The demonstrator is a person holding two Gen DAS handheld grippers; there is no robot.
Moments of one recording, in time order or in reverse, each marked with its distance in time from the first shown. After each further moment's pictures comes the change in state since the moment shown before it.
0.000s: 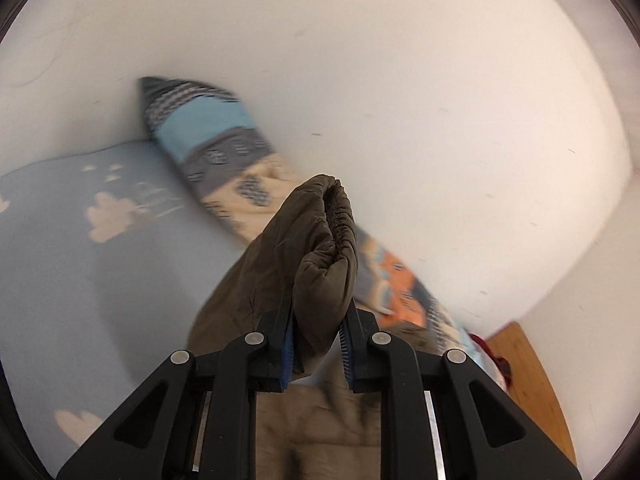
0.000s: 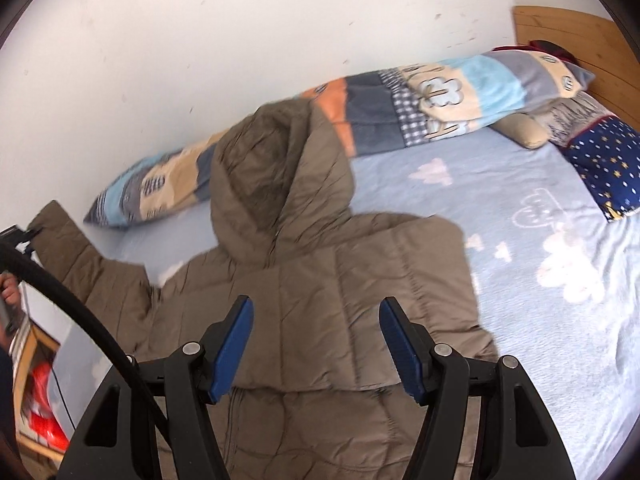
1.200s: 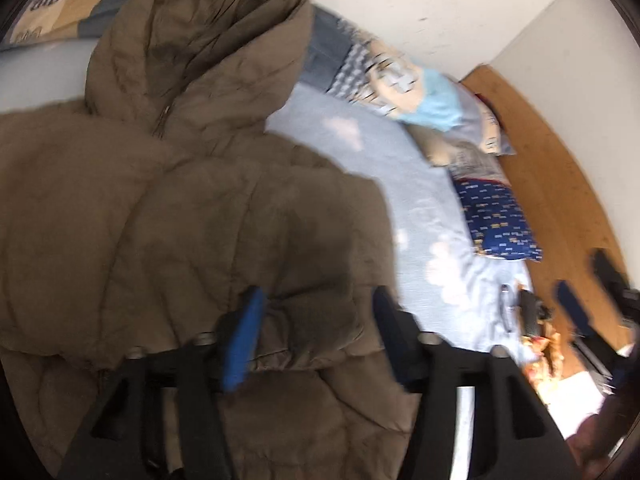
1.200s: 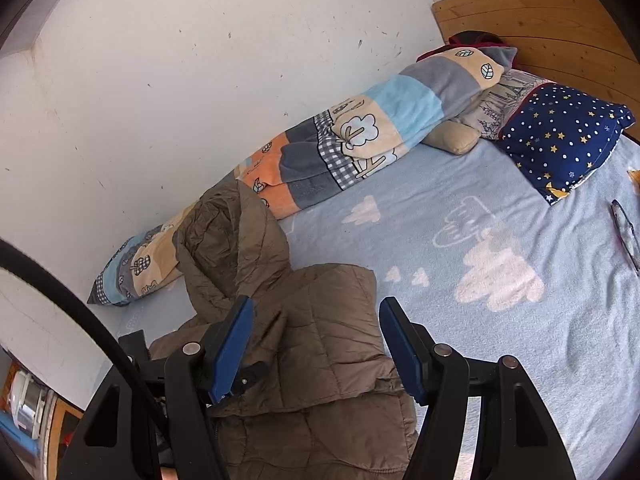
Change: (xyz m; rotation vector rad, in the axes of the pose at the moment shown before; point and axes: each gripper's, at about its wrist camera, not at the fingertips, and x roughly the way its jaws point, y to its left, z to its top) left arm 0.161 -0.210 -0.407 0.350 0.655 -0.099; right arm -0.071 -0.103 0.023 0.204 -0.137 -0.009
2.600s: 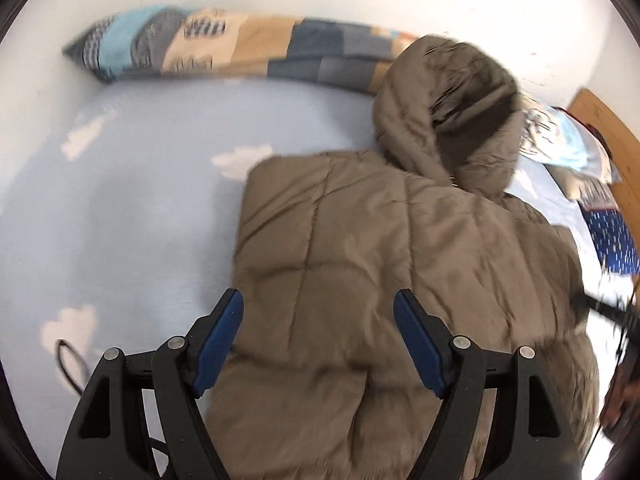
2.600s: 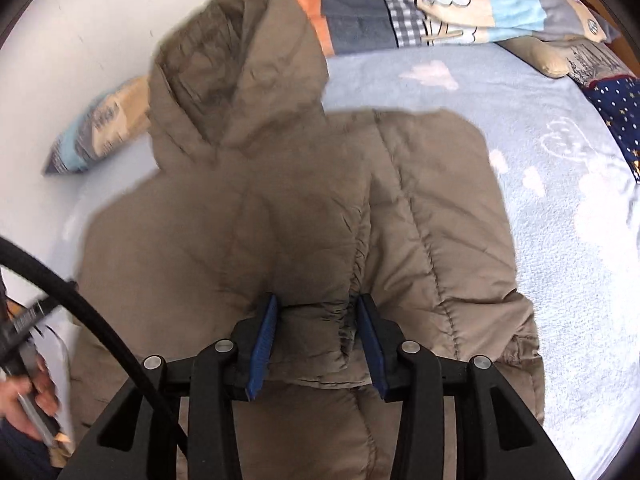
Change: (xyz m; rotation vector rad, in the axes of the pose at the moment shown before) left arm -0.142 0.214 0.012 0.029 -0.102 0.466; right arm 0.161 0.062 -0.080 -0.197 0.426 -0.065
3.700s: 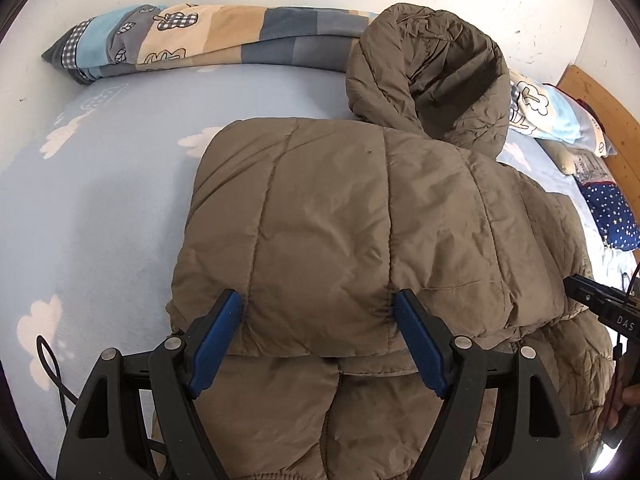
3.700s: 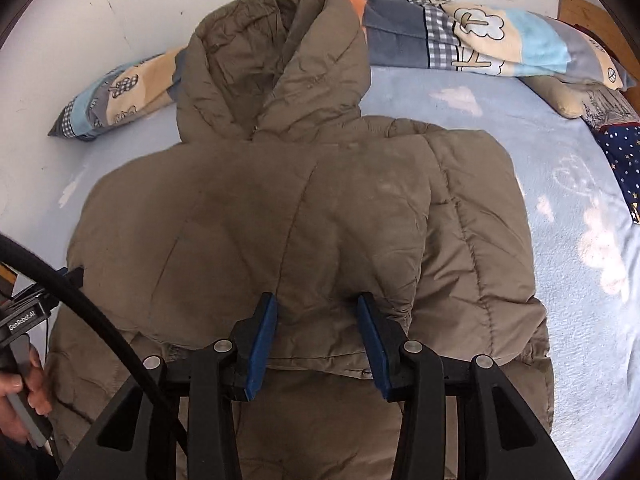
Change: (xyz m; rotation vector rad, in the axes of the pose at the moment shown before) left arm 0.043 -0.026 -0.018 0.034 0.036 -0.026; right arm 0.011 0.043 -0.017 -0.154 -0.008 -0.077
